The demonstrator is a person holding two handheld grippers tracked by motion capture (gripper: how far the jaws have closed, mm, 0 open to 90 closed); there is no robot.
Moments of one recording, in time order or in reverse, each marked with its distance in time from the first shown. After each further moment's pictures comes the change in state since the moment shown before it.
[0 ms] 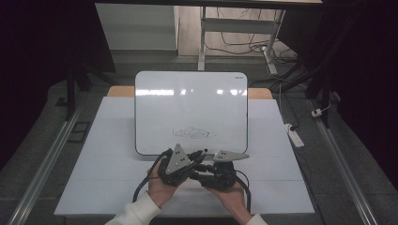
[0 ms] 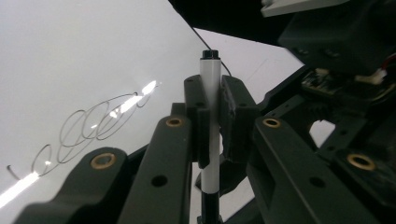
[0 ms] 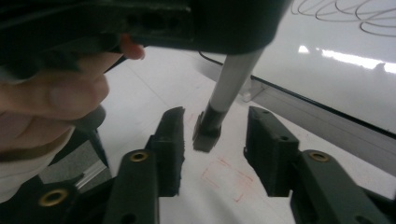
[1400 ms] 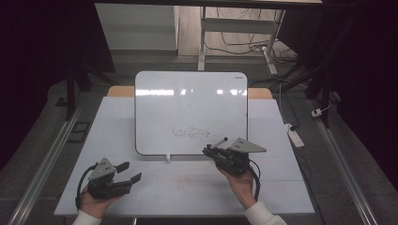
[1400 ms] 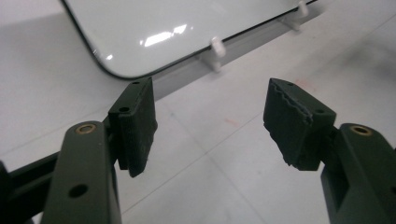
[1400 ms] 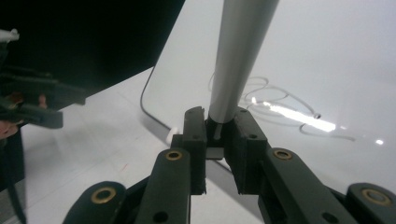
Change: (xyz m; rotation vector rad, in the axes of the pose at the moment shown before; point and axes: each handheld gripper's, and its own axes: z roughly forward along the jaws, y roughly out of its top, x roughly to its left) left arm 0.088 -0.125 -0.121 0.175 0.116 -0.309; right arm -0.036 0.022 -0.025 -0.221 -0.148 -0.130
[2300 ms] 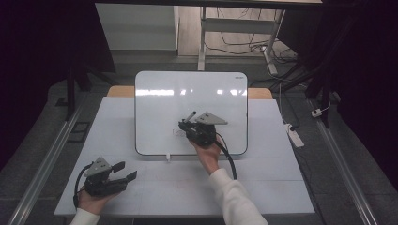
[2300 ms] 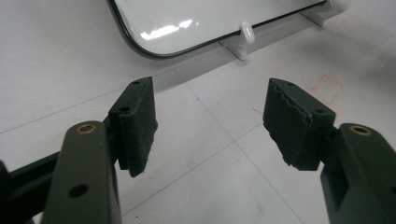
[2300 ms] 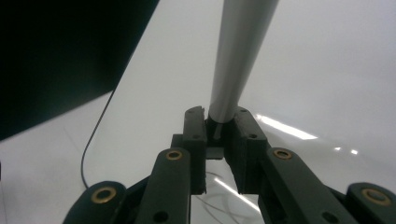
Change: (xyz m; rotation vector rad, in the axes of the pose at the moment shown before) left arm 0.020 -0.011 0.007 0.007 0.000 -0.056; right arm -0.003 0.037 0.124 0.006 -0.076 -0.061
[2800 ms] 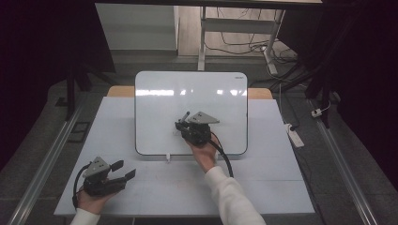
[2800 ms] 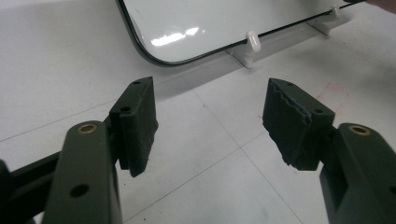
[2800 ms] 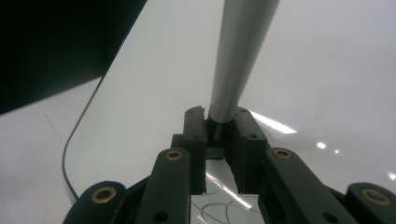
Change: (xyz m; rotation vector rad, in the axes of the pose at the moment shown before) left arm -0.001 0.001 -0.003 -0.030 0.027 -0.004; right arm 0.006 -0.004 0.012 0.049 -0.006 -0.045
